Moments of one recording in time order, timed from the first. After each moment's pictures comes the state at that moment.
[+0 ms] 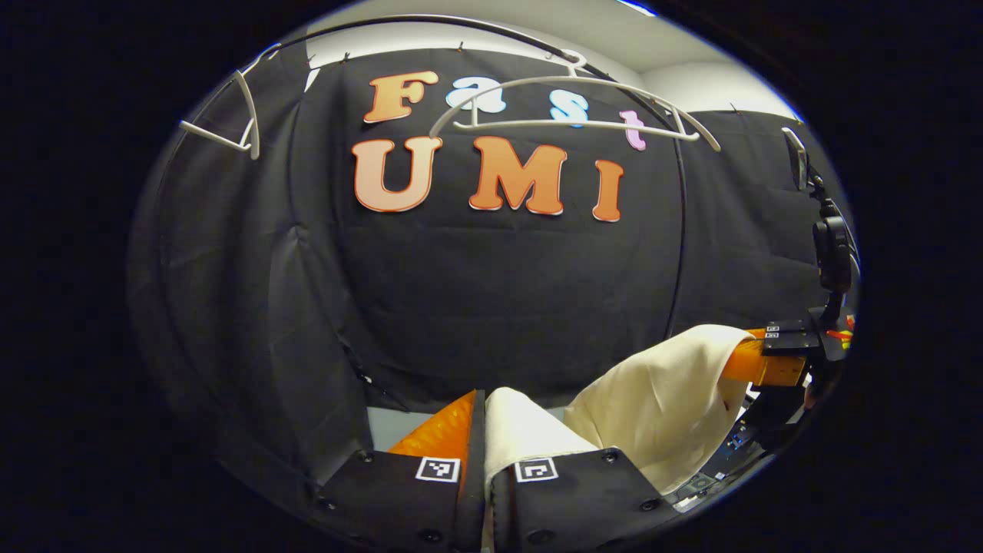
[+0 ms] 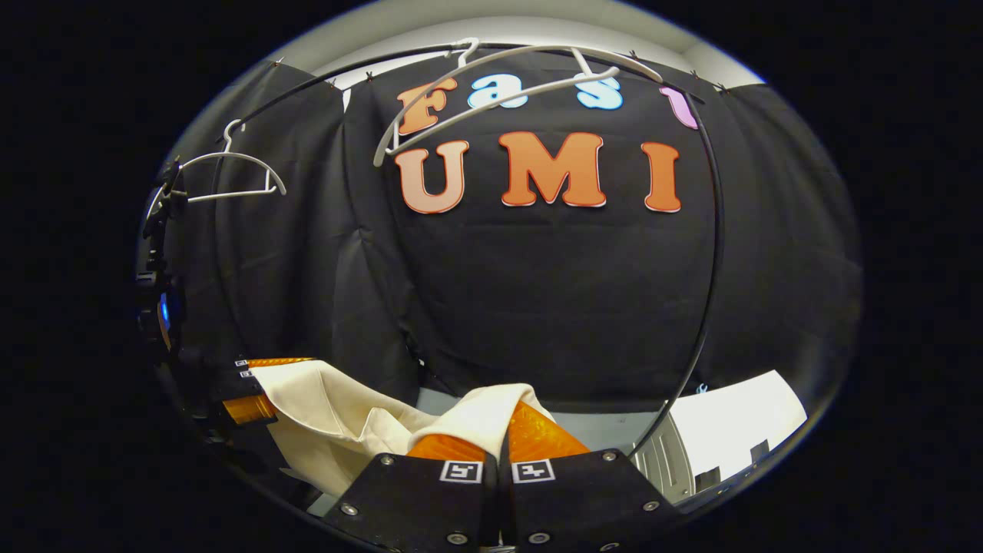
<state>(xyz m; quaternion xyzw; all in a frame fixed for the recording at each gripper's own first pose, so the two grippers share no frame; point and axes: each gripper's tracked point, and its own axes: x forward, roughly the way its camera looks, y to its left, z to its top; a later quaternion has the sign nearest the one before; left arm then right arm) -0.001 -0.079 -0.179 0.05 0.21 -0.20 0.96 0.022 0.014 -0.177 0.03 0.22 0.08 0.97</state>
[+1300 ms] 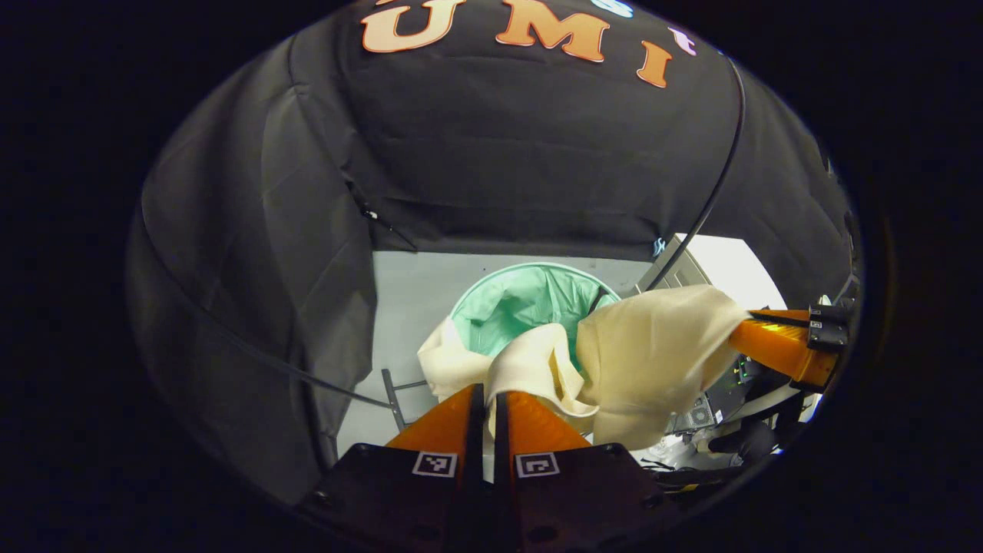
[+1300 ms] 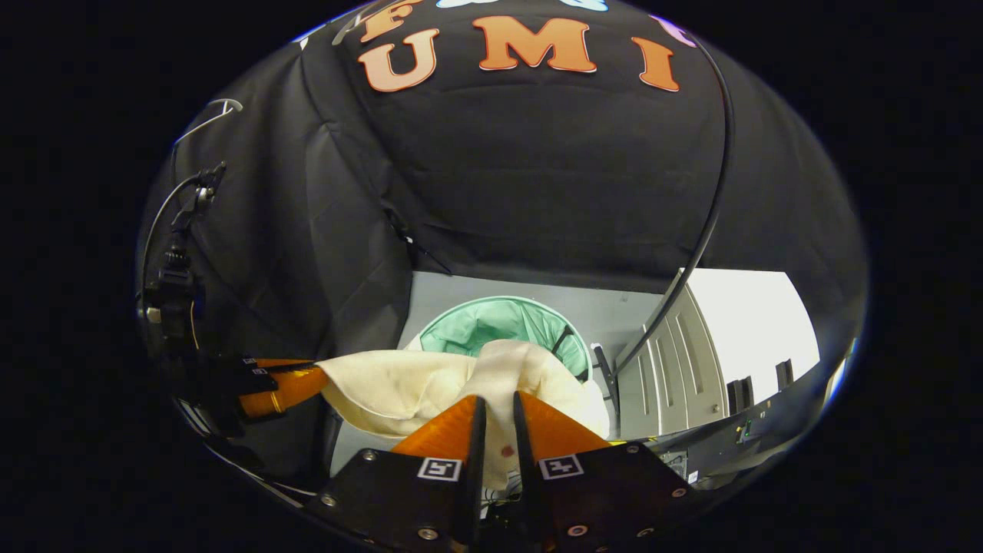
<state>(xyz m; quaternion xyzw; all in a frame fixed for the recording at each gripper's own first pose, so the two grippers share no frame) -0.071 -0.027 -0.357 0.06 0.50 -0.13 0.85 -0.041 0.022 -0.331 0.04 0.45 0.06 0.89</state>
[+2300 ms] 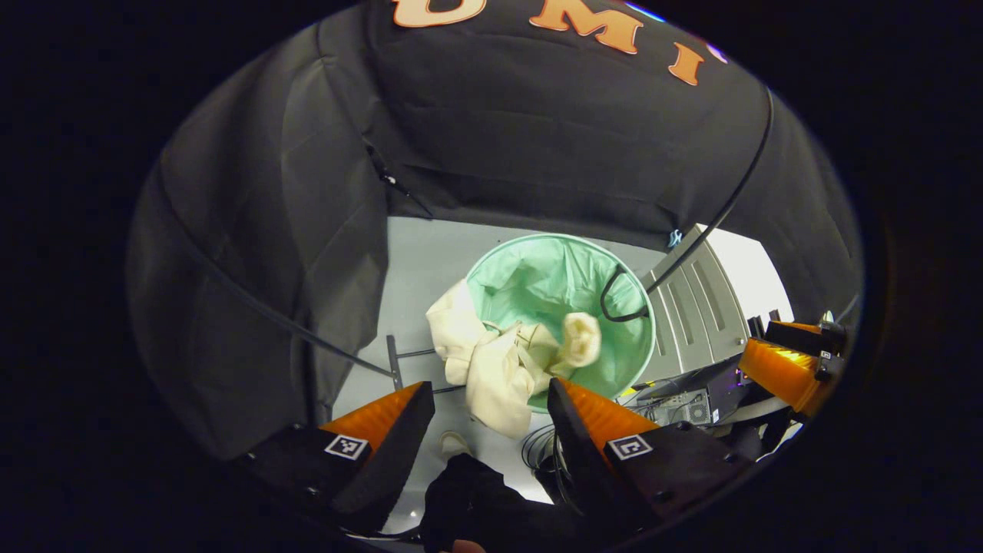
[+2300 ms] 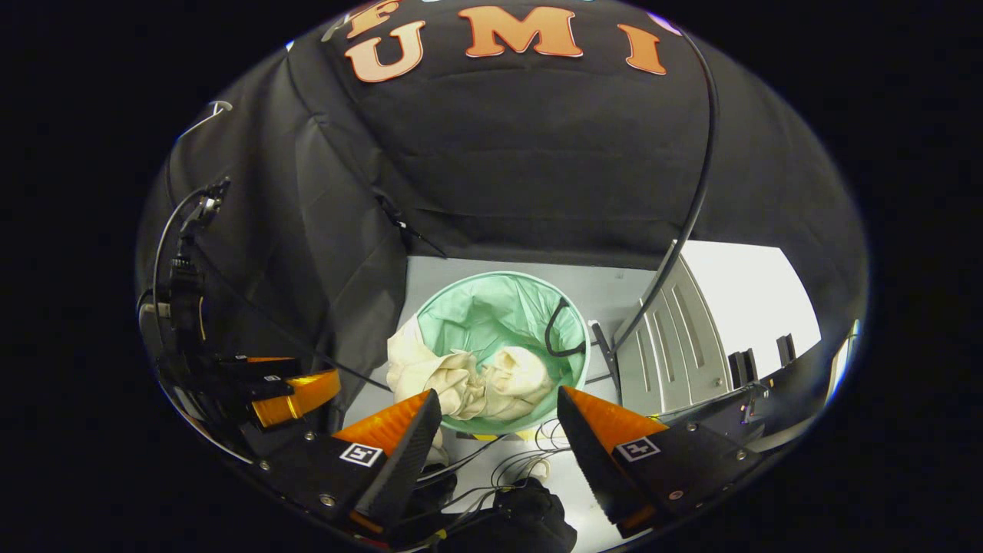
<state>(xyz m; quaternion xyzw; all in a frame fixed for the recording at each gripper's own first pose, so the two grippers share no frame) -0.096 -0.011 -0.367 0.05 0.52 -0.11 0.85 -0.072 0.015 -0.343 0.06 0.48 0.04 0.88</state>
